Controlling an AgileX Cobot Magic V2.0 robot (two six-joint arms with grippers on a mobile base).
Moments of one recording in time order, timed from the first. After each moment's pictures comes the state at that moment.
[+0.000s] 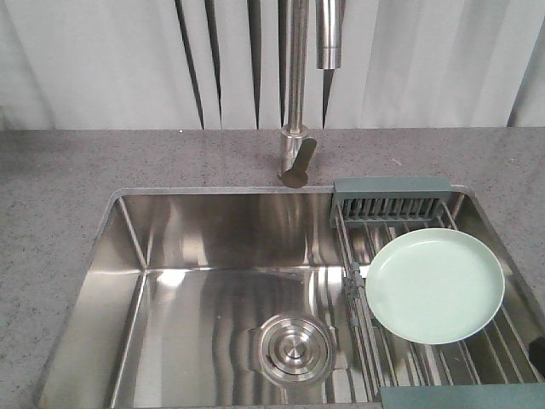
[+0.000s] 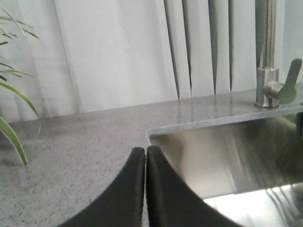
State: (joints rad) left arm -0.11 -0.01 0.03 0.34 0.05 -0.31; right arm -0.08 0.30 -0.35 0.53 0.66 -0.72
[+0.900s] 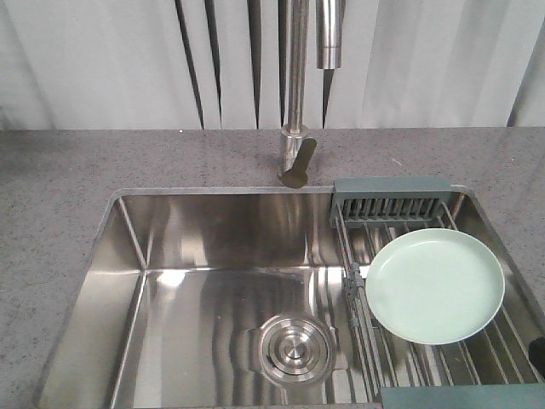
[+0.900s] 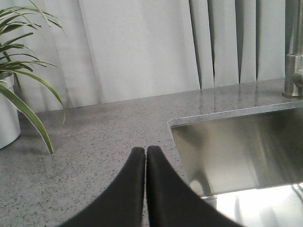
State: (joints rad) left arm -0.03 -0.01 0.03 0.16 0.07 -0.10; right arm -0.08 0.30 -0.35 0.53 0.66 -0.72
